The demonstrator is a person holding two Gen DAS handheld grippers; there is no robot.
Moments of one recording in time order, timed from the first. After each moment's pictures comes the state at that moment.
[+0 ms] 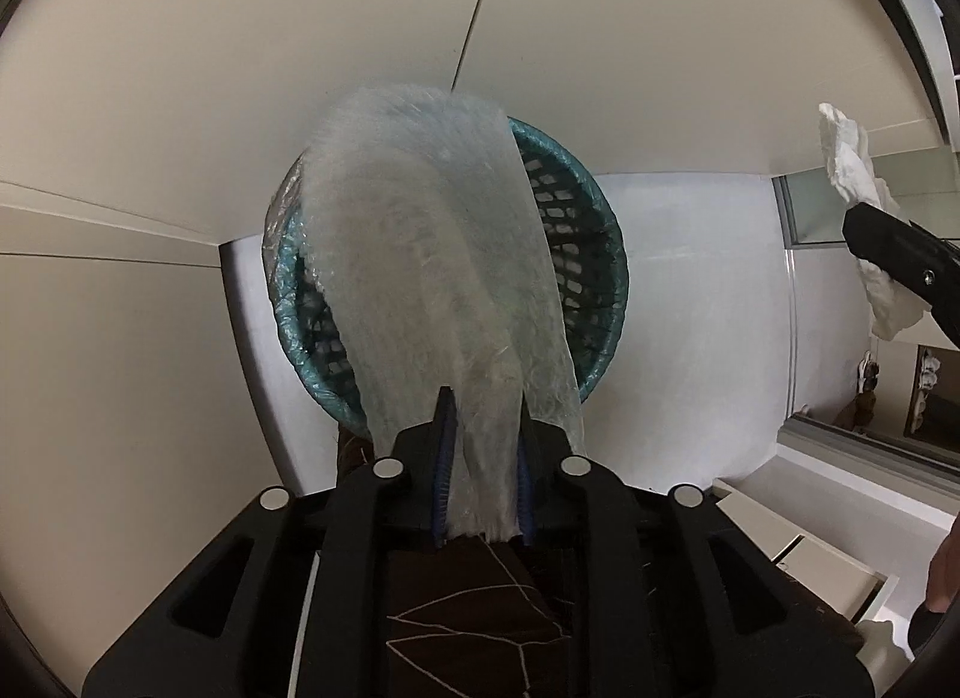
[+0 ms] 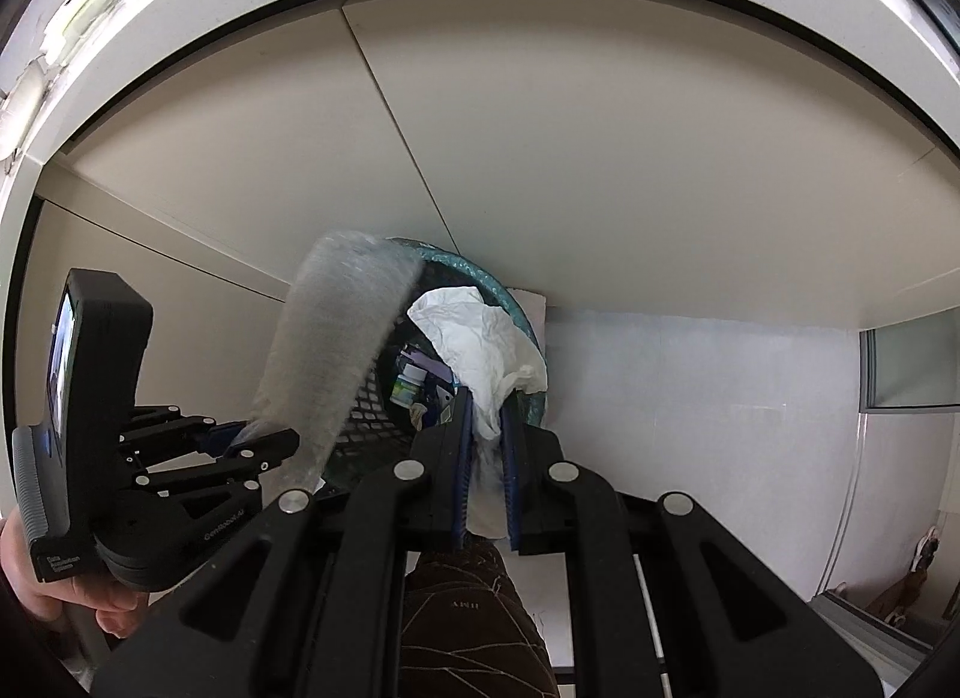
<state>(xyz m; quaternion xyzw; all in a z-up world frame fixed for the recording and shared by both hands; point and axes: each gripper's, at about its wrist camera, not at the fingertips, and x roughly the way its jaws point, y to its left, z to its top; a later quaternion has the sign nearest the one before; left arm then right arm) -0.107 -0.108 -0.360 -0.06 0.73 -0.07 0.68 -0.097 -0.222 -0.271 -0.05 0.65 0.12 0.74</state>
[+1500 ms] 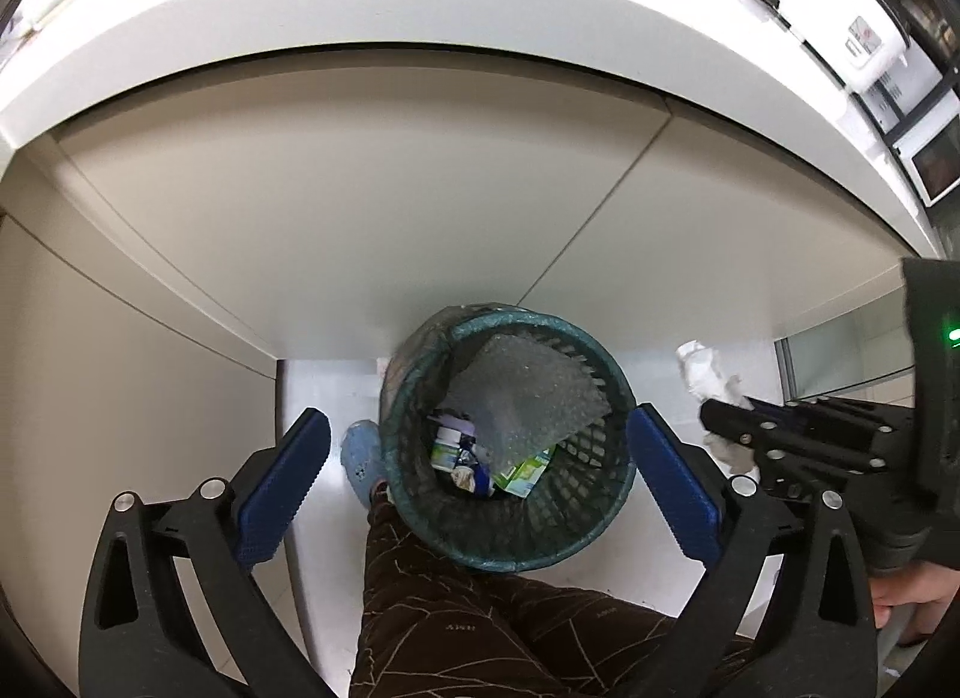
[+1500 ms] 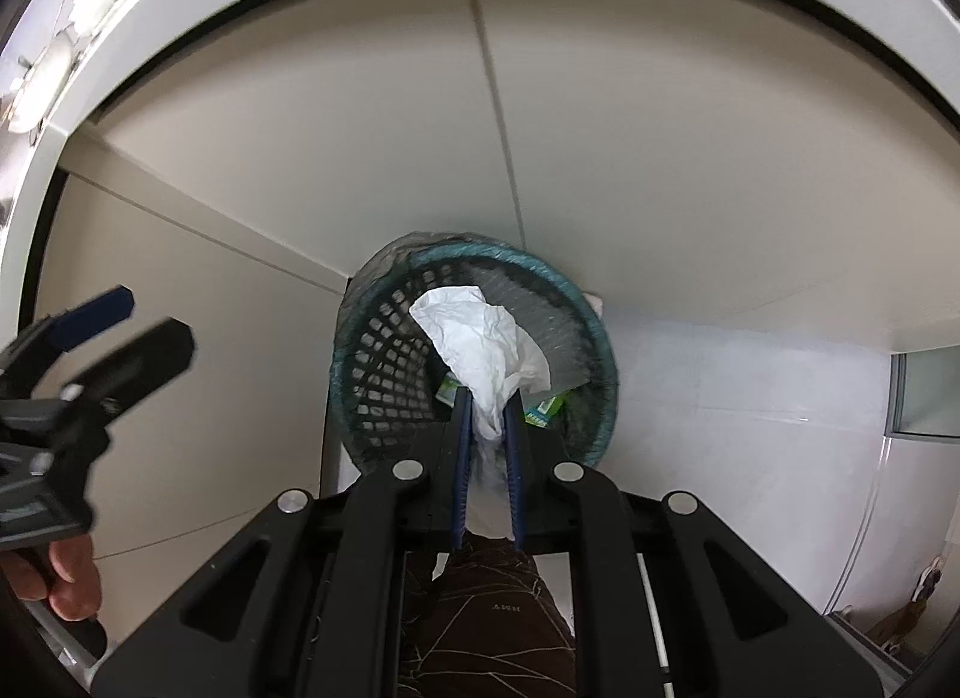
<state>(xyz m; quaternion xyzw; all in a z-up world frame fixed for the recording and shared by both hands) -0.127 -0.036 -0.263 -0.11 0.57 0.00 0.81 -0.095 -0.179 -0.290 -0.06 0.66 0.18 0.73</state>
